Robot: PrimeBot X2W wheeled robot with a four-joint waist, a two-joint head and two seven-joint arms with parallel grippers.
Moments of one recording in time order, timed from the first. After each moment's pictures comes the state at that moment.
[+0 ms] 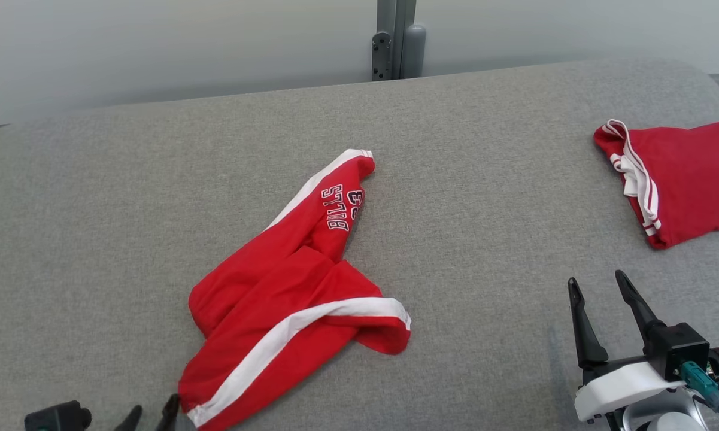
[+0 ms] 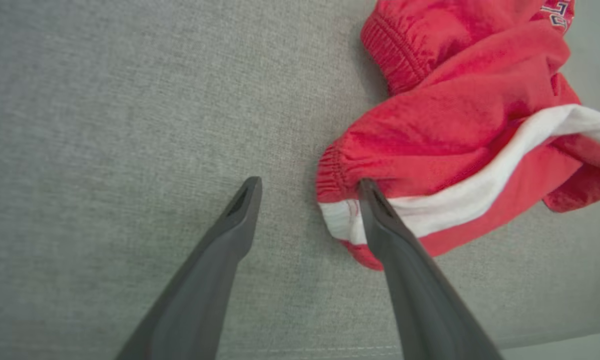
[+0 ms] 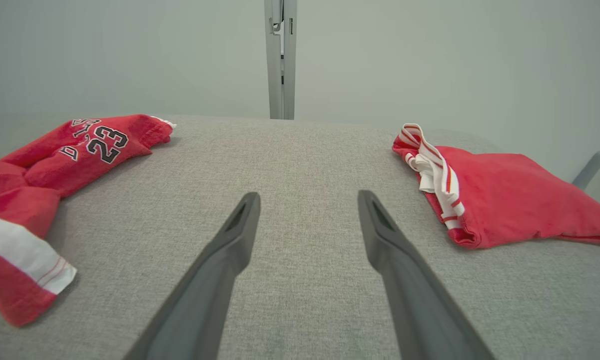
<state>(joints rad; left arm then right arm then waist) 0.19 0.33 -0.16 0.11 -0.83 -0.01 0.20 0.03 -0.10 -0.02 0.14 0.04 0.13 -0.26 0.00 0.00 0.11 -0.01</state>
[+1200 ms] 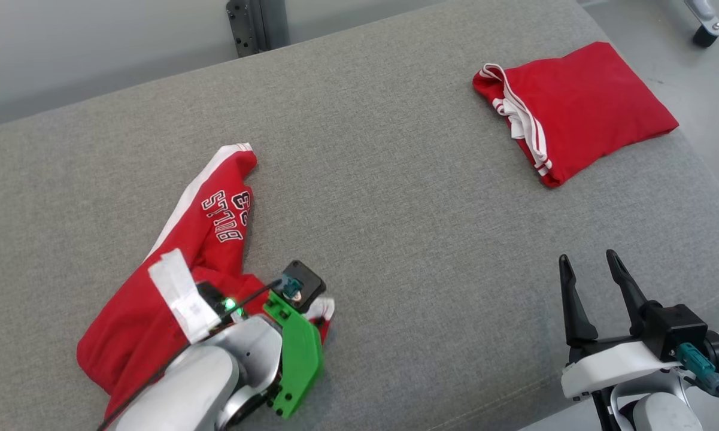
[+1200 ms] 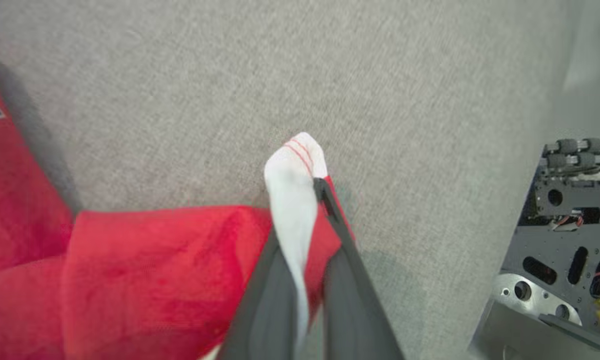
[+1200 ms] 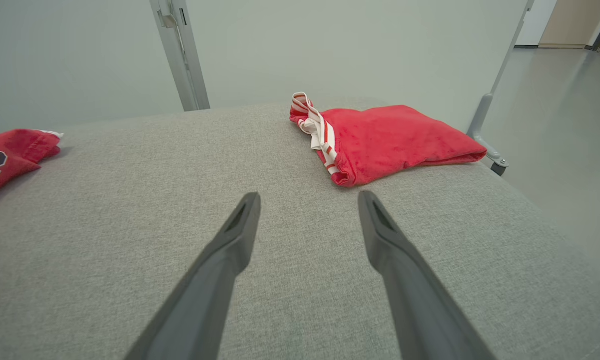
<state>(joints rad) -0.45 0.37 -0.81 0.17 -0.50 -0.13 0.64 -0.03 -0.05 -0.03 0.15 0.09 0.13 -0.26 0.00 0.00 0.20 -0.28</state>
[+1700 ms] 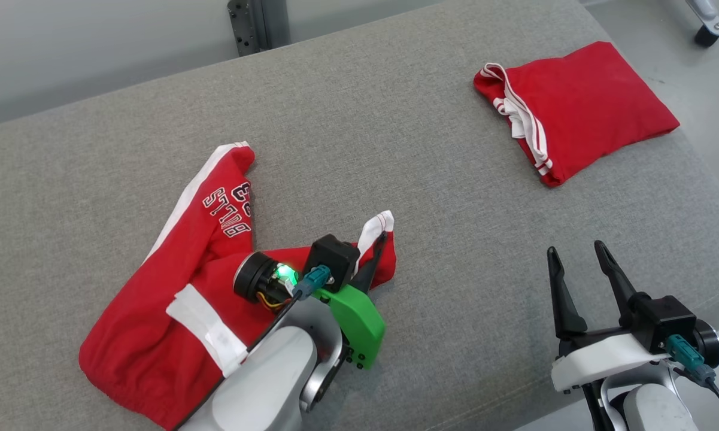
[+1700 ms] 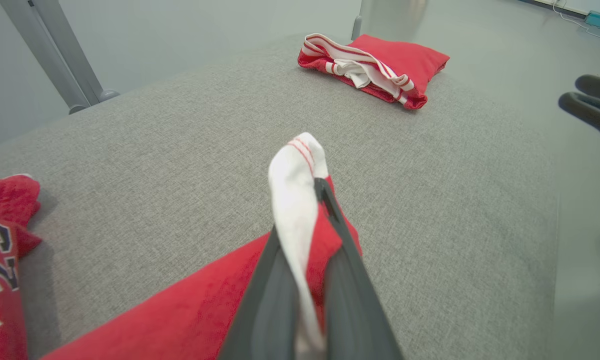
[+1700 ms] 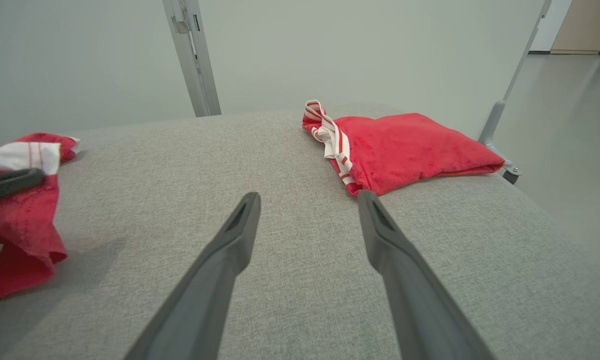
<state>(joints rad) -0.51 0.07 -0.76 0.46 -0.40 0.03 -0.03 -0.05 -0.05 0.00 0.15 0.08 0.13 -0.26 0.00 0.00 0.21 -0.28</state>
